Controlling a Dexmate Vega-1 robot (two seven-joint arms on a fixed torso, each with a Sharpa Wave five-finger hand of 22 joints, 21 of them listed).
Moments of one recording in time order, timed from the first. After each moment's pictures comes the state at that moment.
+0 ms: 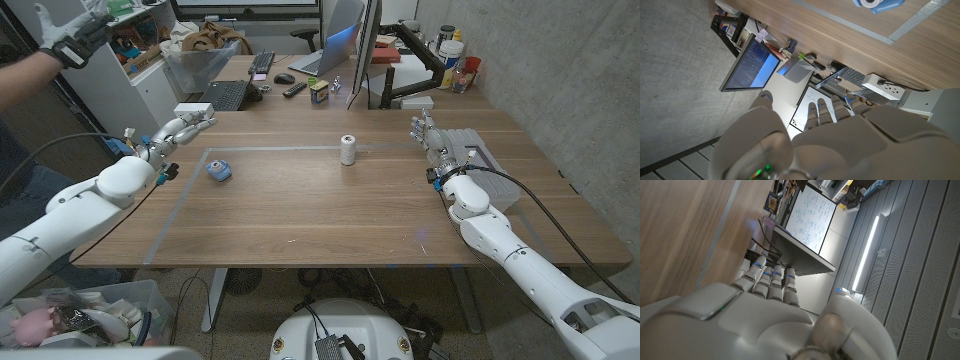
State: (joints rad) left arm 1.09 1.07 0.13 -1.69 -0.33 0.03 0.17; left_hand 0.50 0.05 0.27 -0.03 0.29 0.01 -0.03 0.22 0.20 0.00 -0.03 0.22 0.20 -0.02 0.01 0.19 0.18 -0.09 0.06 0.20 0.18; right arm -0.84 -0.51 -0.38 -1.35 0.51 0.33 -0.11; right_hand 0.26 0.00 0.12 0.09 0.21 0.25 0.03 0.20 0.19 0.19 0.09 0.23 0.19 0.12 0.02 0.20 0.19 0.10 -0.04 0.46 0.17
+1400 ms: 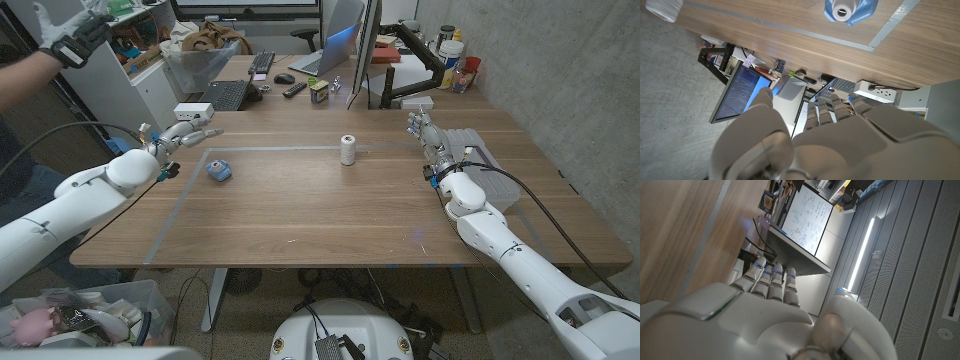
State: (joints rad) left arm 0.94 1.10 0.27 -1.65 -0.21 0.15 0.09; left_hand 0.54 0.05 0.28 -0.06 0.27 0.02 -0.04 0.22 0.20 0.01 -0.05 0.22 0.21 -0.01 0.02 0.19 0.18 -0.10 0.11 0.20 0.18; right arm -0.83 -0.49 -0.39 -1.34 0.49 0.35 -0.12; right_hand 0.25 0.01 0.12 0.09 0.21 0.26 0.02 0.20 0.19 0.21 0.08 0.23 0.19 0.13 0.02 0.20 0.19 0.10 -0.04 0.44 0.17
